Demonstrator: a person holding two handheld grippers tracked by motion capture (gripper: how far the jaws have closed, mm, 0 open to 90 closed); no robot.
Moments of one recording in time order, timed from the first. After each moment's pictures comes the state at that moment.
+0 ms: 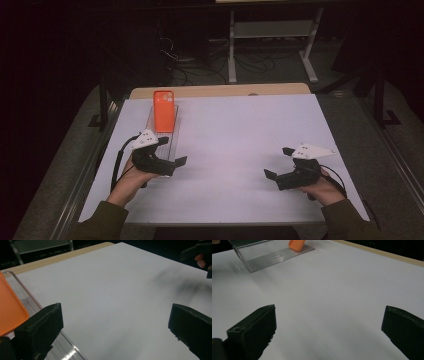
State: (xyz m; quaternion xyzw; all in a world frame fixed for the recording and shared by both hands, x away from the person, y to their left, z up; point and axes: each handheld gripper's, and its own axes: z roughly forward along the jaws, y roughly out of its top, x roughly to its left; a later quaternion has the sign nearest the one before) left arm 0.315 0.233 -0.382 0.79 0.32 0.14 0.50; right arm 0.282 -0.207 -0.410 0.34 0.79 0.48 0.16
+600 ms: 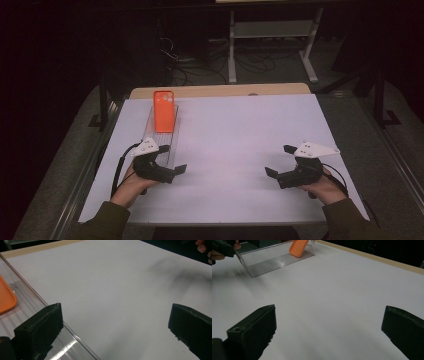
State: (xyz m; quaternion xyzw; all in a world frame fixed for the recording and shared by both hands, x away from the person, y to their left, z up) left arm 0.310 0.237 -0.404 0.80 0.32 0.12 0.50; right arm 0.282 -0.210 -0.404 0.34 0.78 0.50 0.17
